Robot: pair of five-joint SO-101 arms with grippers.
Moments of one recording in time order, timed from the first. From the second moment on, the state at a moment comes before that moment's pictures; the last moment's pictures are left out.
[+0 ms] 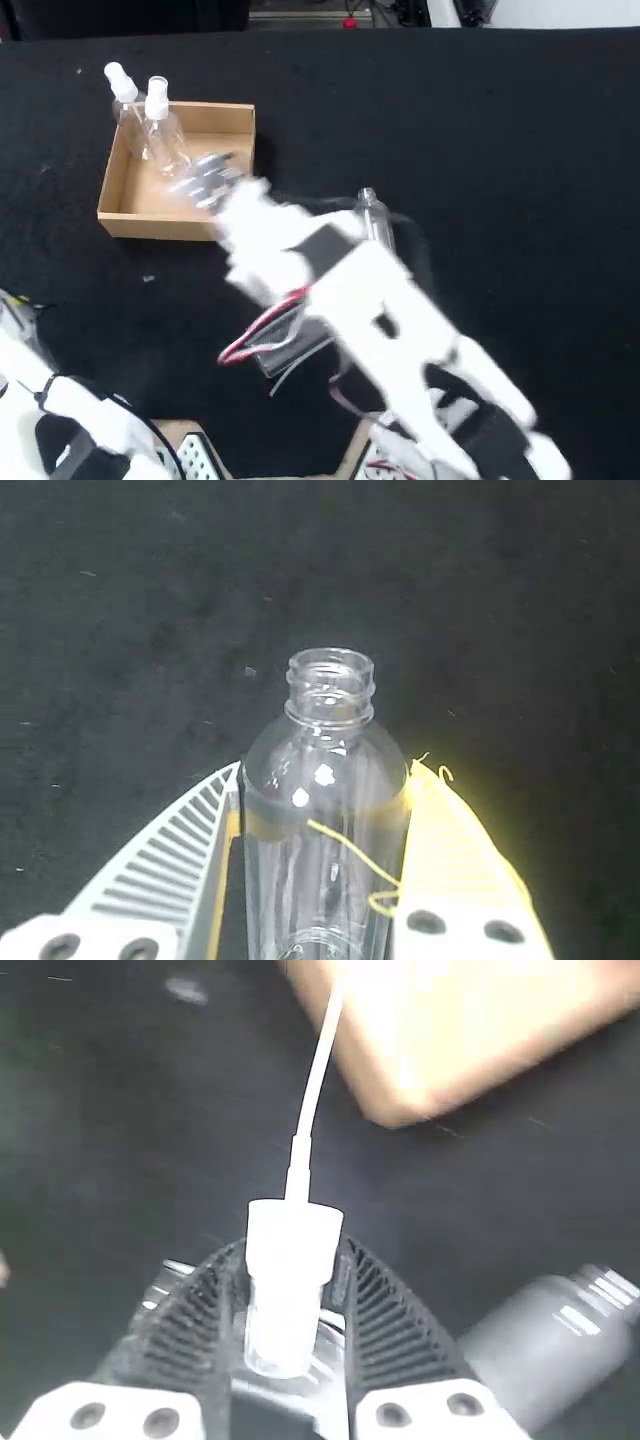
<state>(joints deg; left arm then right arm) -60.7 -35.5 51.2 52.9 -19.5 -36.2 -23.1 23.8 71.3 17.6</state>
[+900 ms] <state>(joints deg) -10.9 -52.0 53.2 58.9 -5.1 33.3 -4.2 32.1 59.9 40.5</state>
